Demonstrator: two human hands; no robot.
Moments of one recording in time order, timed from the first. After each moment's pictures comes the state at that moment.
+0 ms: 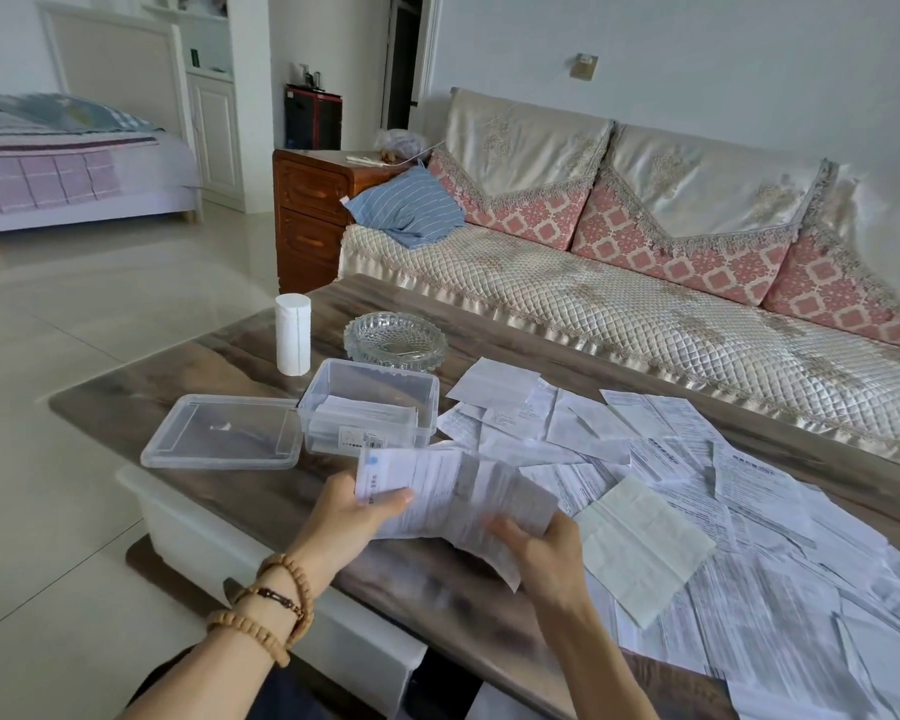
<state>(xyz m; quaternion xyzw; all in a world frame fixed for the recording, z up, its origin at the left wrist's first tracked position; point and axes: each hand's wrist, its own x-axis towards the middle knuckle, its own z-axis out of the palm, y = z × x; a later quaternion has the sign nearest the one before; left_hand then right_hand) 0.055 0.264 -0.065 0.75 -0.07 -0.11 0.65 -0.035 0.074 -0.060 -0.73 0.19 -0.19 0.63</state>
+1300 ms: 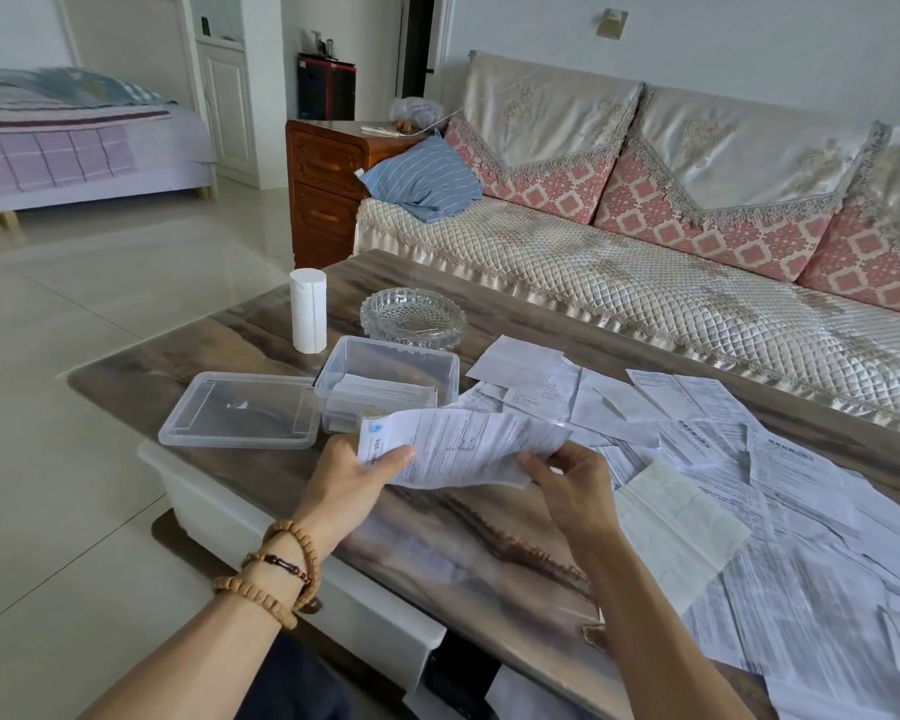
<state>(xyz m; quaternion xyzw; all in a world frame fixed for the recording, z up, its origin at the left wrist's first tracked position) 0.070 0.276 -0.061 0.77 -0.08 -0.03 0.63 0.009 0.051 -0.049 -0.78 0.19 -0.19 0.56</state>
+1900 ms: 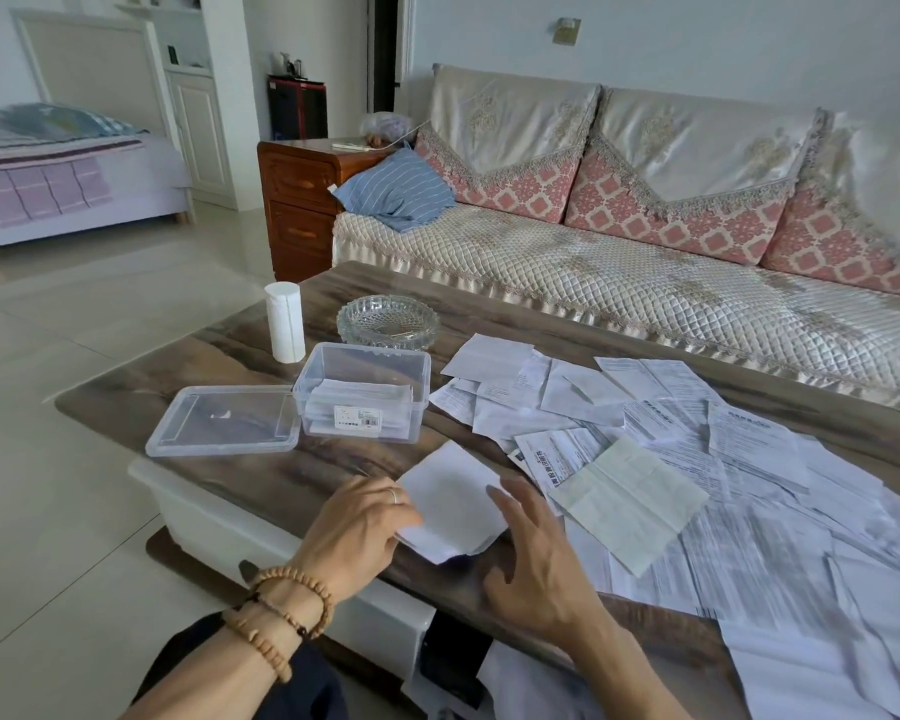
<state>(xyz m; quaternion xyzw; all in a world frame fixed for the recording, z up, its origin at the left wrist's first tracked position) 0.029 0.272 -0.081 0.87 -0.44 0.14 0.16 -0.074 0.066 -0.090 -0.96 0.02 -0.14 0.23</state>
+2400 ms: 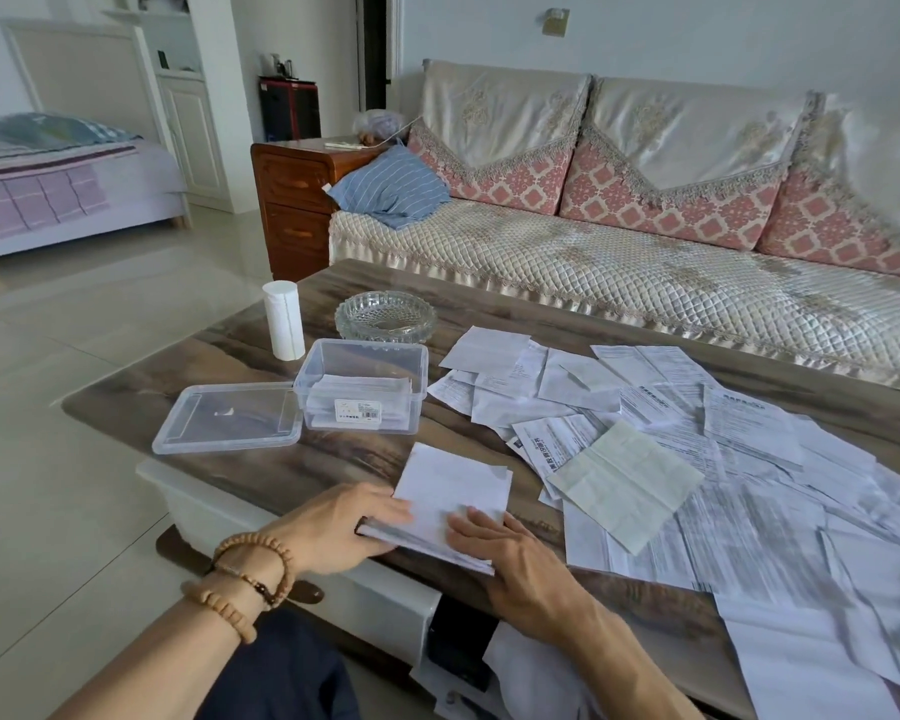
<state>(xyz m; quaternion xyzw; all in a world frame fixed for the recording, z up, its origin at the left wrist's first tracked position) 0.035 0.294 -0.060 0.90 -0.36 -0.18 0.18 -0.078 0.076 -0.089 -0.97 -0.11 0.00 0.22</state>
